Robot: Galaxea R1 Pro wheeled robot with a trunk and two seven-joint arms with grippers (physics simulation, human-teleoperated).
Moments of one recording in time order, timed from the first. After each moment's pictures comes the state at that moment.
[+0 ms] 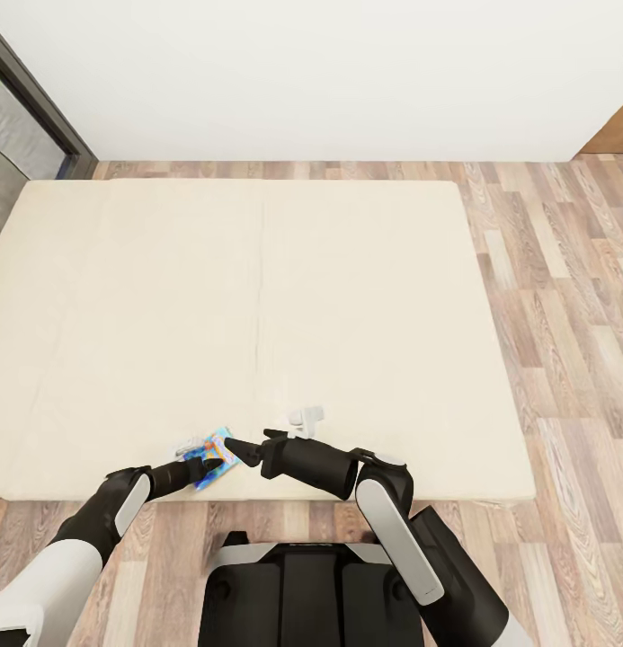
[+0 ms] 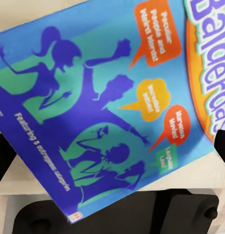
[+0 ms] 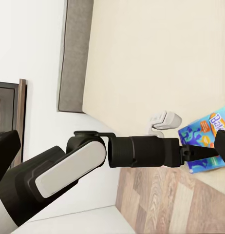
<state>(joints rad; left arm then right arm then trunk) -0.71 0.16 0.08 -0.59 0.28 0.49 -0.37 -0.49 0.09 0.52 -1.56 -0.74 0.68 0.16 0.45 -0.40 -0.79</state>
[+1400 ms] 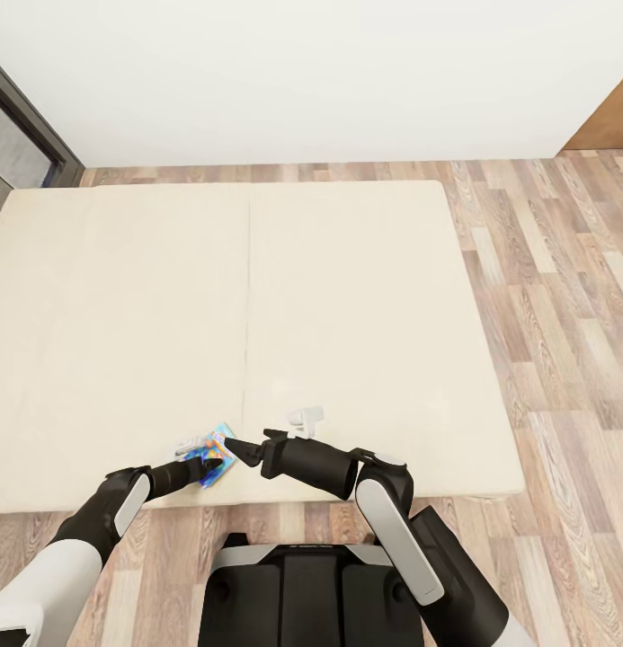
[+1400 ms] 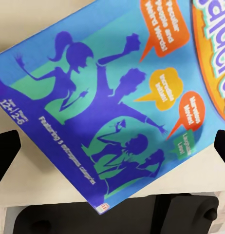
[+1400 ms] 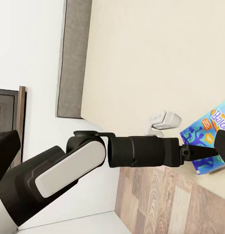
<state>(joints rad) -0.71 0.17 0.08 -0.59 0.28 0.49 -0.37 -0.49 0.09 0.52 -1.56 -0.74 0.68 0.16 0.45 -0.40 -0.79</state>
